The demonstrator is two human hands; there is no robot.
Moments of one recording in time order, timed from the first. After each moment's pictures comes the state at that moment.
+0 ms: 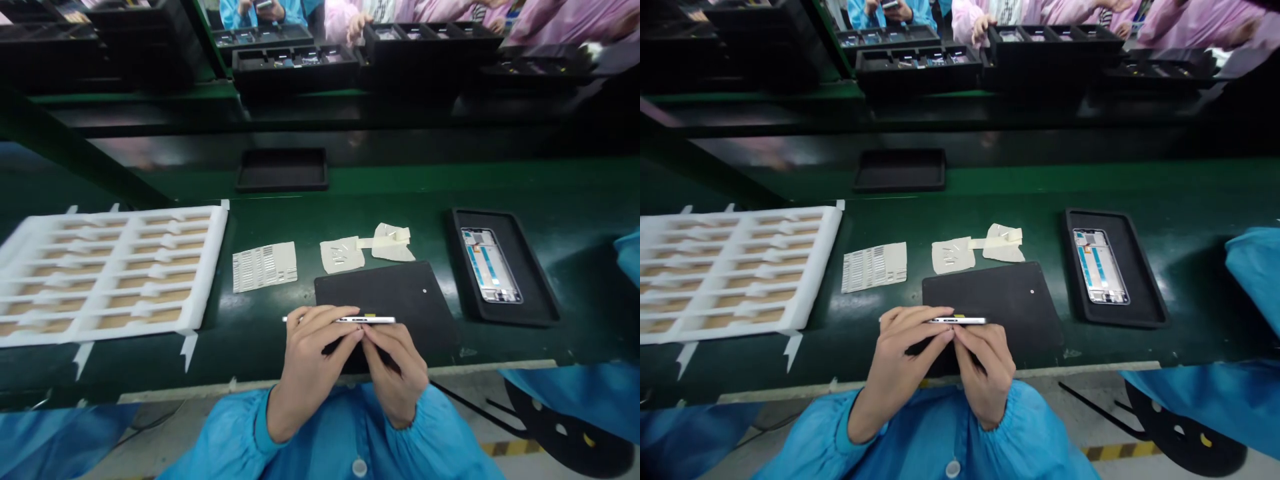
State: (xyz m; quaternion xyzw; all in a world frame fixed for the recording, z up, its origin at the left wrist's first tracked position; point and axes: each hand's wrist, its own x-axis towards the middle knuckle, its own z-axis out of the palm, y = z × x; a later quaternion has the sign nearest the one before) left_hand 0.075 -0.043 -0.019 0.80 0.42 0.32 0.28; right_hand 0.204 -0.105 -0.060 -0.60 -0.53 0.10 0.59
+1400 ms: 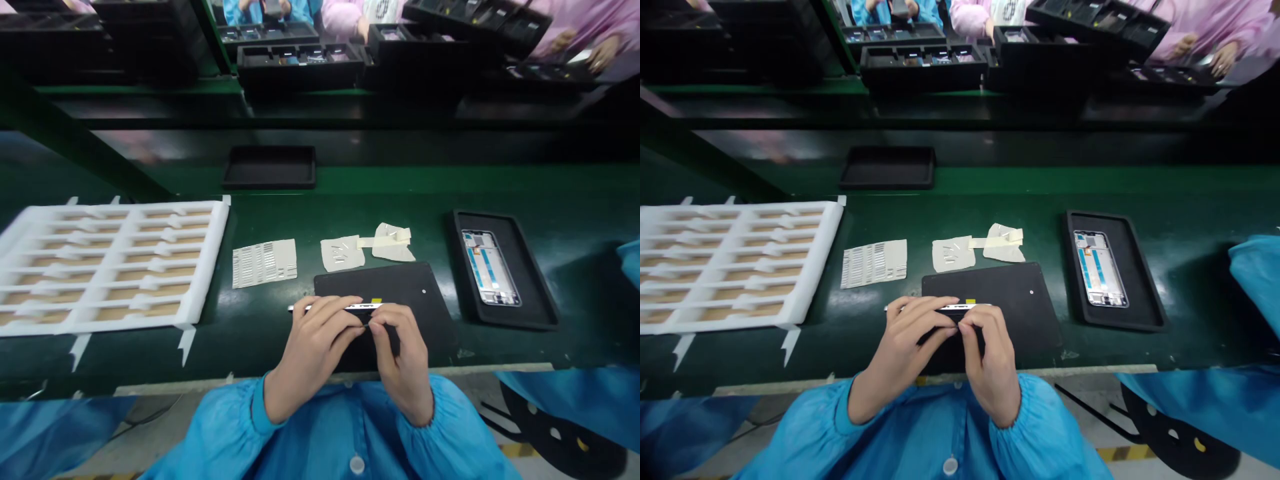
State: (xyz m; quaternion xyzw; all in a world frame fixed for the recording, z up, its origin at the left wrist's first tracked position) left_hand 0.072 -0.033 -0.022 0.85 0.36 0.28 0.27; right_hand 0.222 -0.097 -0.039 -0.61 -0.60 0.15 0.50
